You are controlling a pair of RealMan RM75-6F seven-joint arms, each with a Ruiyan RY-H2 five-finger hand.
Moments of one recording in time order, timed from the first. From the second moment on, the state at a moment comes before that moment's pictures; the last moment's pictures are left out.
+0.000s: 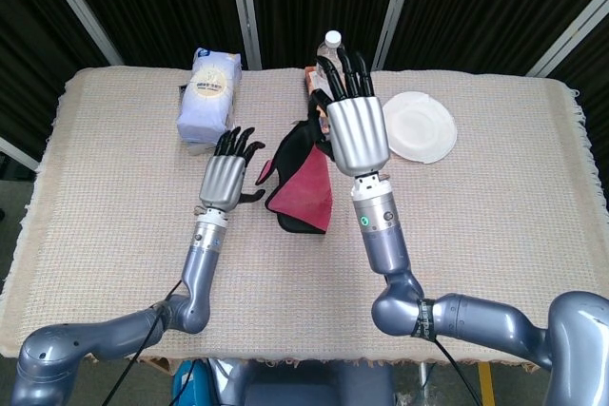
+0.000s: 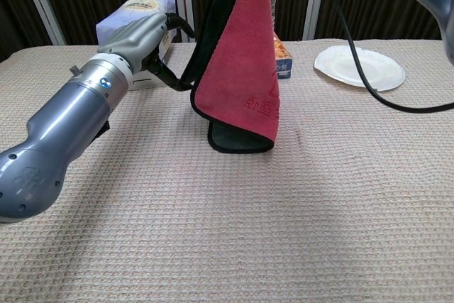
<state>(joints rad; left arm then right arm) -0.88 -1.97 -0.39 -1.03 1.10 1.18 0.27 0.98 -1.62 0.60 -1.58 -1.08 1.32 -0.64</state>
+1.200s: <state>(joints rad) -0.93 -2.10 -0.43 -0.79 1.16 1.20 0.10 0.97 -1.58 0.56 -1.60 -1.04 1.37 -0.63</state>
